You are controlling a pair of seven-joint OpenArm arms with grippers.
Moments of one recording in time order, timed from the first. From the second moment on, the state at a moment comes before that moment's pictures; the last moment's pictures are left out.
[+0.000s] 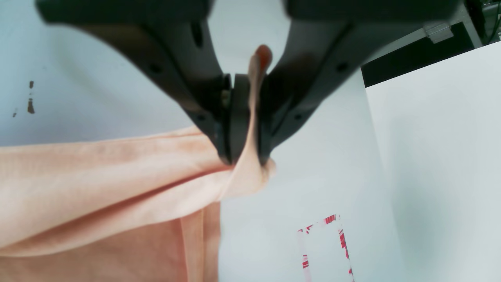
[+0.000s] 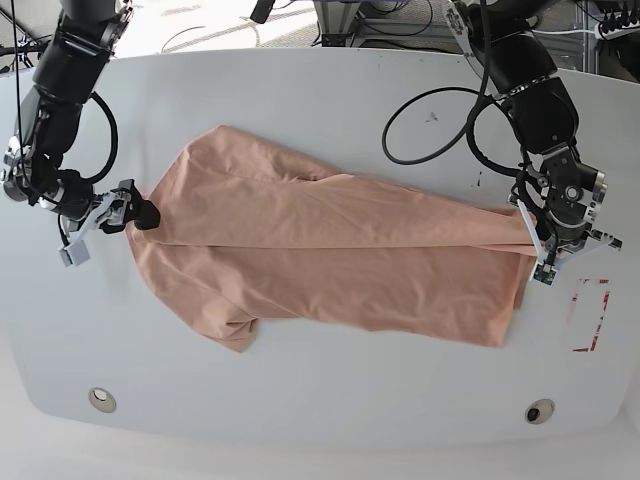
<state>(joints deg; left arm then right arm) -8.9 -1.9 -25.6 101.0 30.1 -42.4 54.2 6.0 26.0 29.3 72.9 55.5 40.4 -74.5</state>
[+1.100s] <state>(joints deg) -7.7 -2.0 -25.6 101.0 30.3 -42.4 54.2 -8.6 15.1 25.8 76.2 71.4 34.2 -73.7</state>
